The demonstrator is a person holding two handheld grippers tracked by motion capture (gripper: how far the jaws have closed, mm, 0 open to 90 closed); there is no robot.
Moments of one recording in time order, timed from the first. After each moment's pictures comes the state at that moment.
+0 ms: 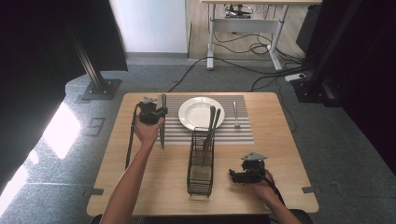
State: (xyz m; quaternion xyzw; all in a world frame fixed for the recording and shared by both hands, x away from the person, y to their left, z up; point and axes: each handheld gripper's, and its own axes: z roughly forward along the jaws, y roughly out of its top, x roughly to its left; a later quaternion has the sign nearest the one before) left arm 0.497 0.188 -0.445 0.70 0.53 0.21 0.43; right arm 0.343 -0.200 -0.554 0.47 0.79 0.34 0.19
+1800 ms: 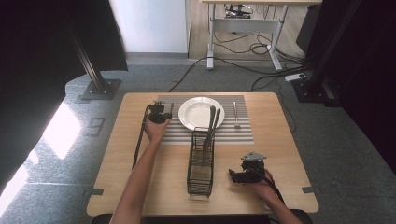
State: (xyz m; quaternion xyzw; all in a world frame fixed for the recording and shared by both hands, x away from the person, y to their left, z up) left arm 0.561 0.178 -0.518 0.72 0.57 0.15 0.36; right arm 0.344 -0.199 -0.553 0.46 0.80 0.34 0.19
